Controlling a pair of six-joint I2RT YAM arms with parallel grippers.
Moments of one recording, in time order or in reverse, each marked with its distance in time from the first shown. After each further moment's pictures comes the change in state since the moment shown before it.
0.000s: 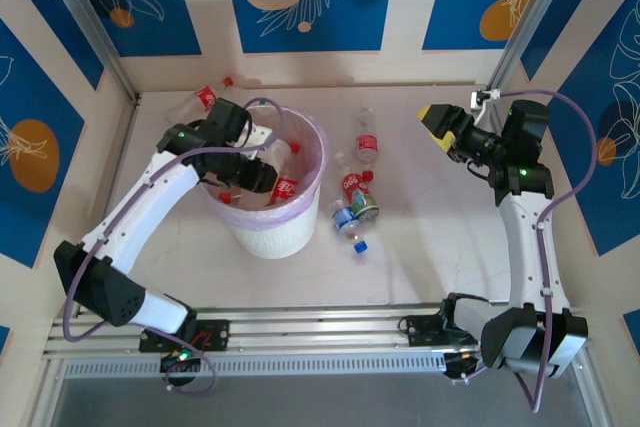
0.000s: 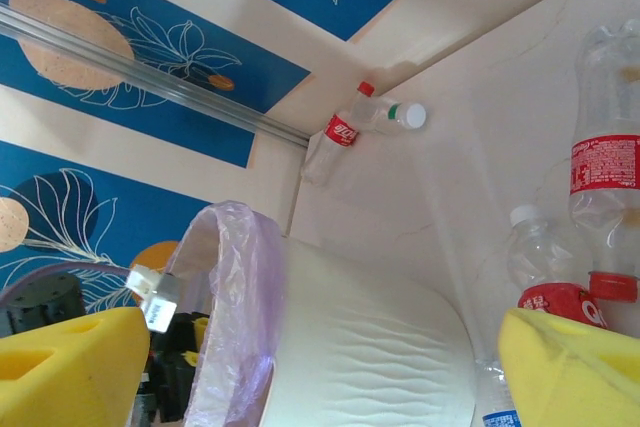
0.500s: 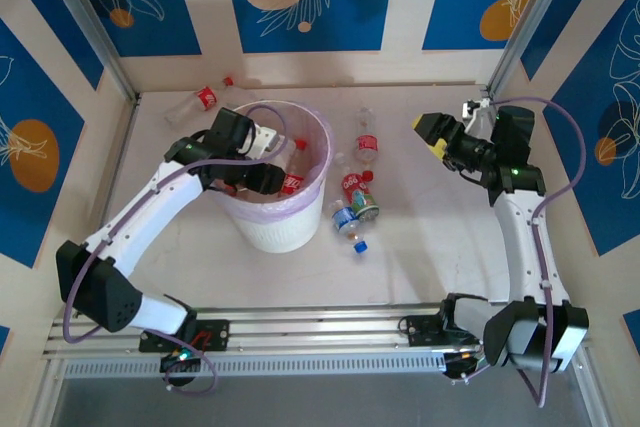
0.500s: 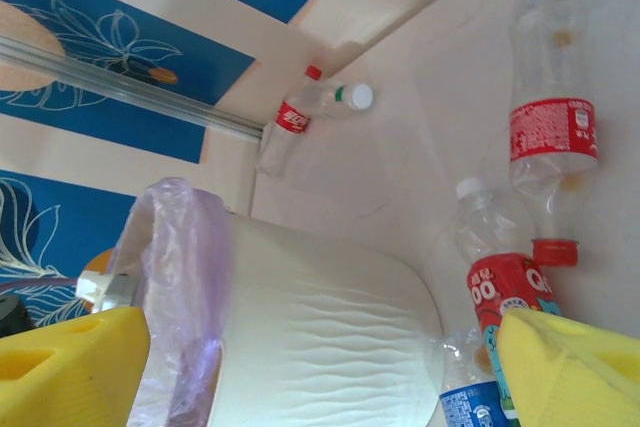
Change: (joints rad) left arm -0.011 -0.031 -0.134 0.214 -0.004 -0.007; right arm 0.050 0.024 -0.046 -0.055 0.107 -0.045
